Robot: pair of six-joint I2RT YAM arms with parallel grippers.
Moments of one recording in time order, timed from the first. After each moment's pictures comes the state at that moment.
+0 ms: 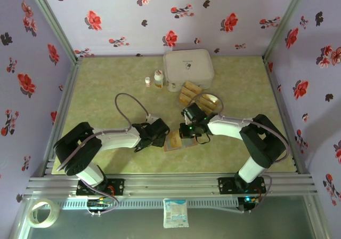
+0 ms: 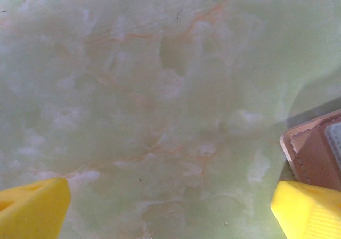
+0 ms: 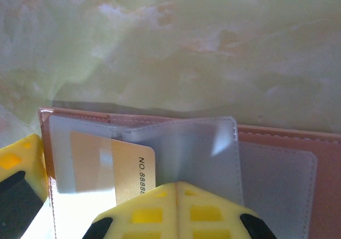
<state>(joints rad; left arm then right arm) -0.97 1.60 0.77 -0.41 -0.43 -0.65 0.73 1.63 0.80 -0.27 -0.26 0.58</state>
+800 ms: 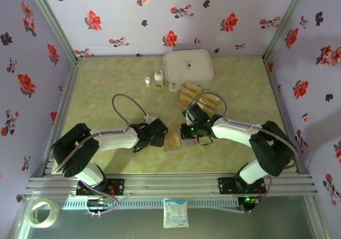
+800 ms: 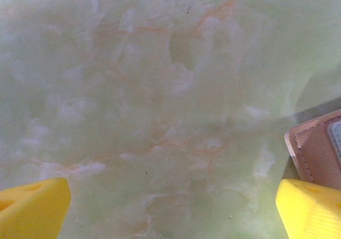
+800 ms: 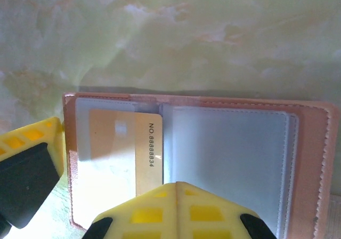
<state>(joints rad) -0.97 1.56 0.75 -0.41 -0.41 -0.68 0.75 1.52 0.77 -0.31 -0.22 0.59</state>
